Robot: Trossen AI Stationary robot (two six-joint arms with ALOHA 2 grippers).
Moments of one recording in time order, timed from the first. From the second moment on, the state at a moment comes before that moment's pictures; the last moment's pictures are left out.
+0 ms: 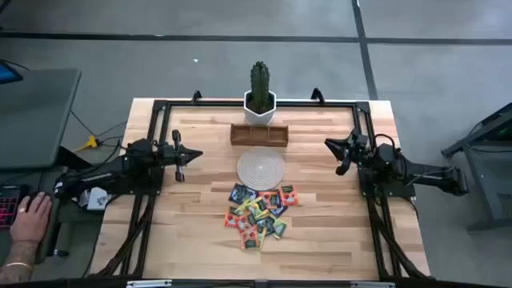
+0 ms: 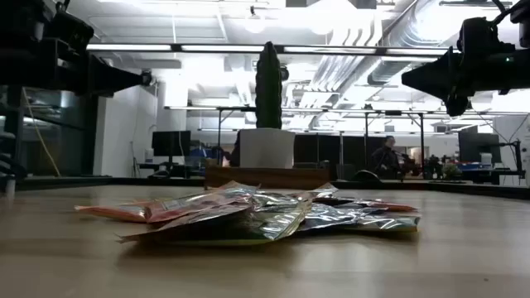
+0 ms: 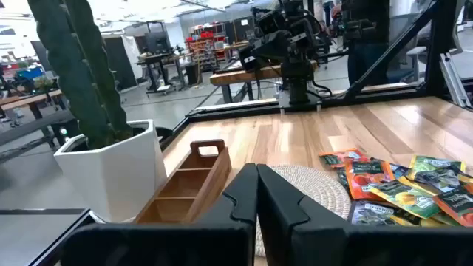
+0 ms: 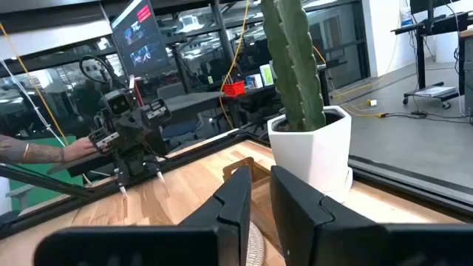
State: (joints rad) left arm 0.27 0.02 0.02 0.01 0.12 0.19; right arm -0.16 0.04 0.01 0.13 0.28 0.25
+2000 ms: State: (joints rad) left arm 0.27 0.02 0.02 0.00 0.03 0.19; right arm -0.16 0.04 0.01 0.13 0.28 0.25
